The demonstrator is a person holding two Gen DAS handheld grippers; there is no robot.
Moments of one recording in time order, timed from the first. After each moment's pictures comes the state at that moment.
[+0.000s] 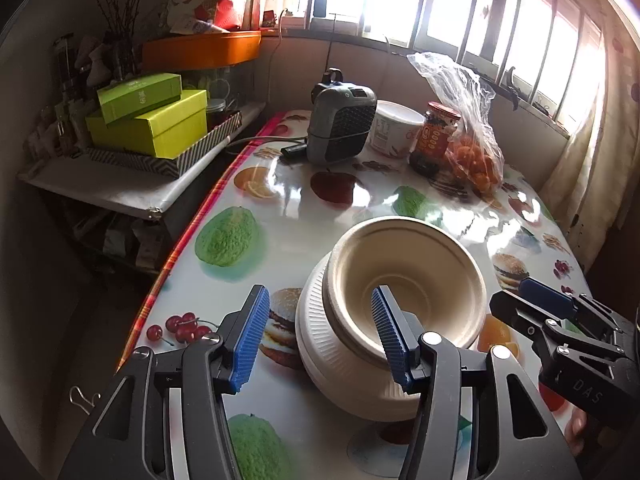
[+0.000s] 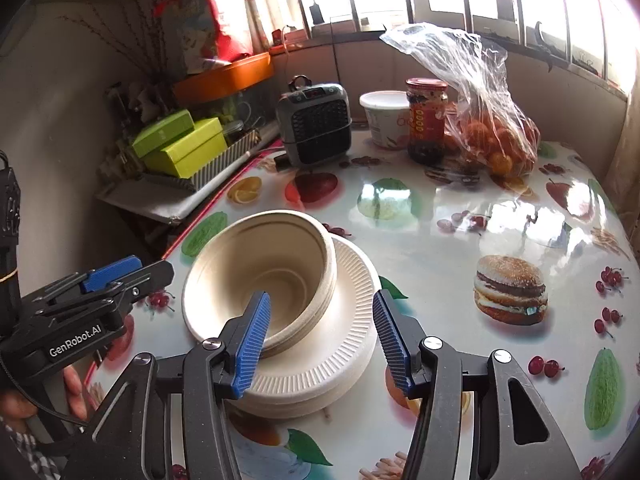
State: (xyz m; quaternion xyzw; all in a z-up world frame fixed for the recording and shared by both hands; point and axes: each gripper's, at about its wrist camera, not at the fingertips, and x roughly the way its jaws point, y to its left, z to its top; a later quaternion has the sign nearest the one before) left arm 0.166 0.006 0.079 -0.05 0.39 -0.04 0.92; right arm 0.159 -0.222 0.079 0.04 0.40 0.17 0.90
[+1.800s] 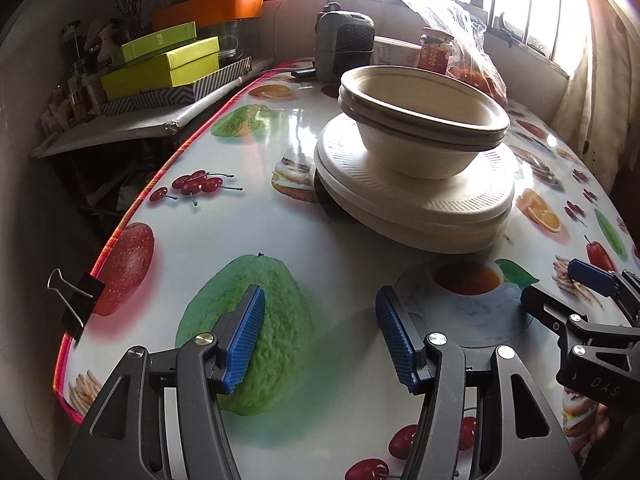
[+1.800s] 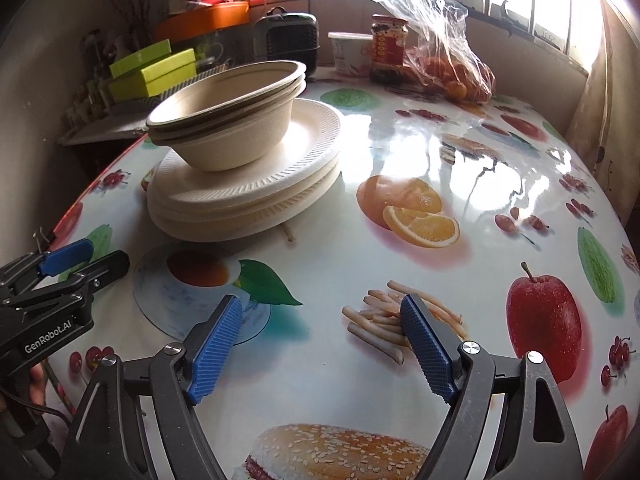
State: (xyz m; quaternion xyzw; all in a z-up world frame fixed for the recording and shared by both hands) left arm 0.086 0.002 -0.016 -0.01 0.42 -0.02 0.91; right arm 0.067 -0.222 -0.009 -0.02 0.44 0.09 0.90
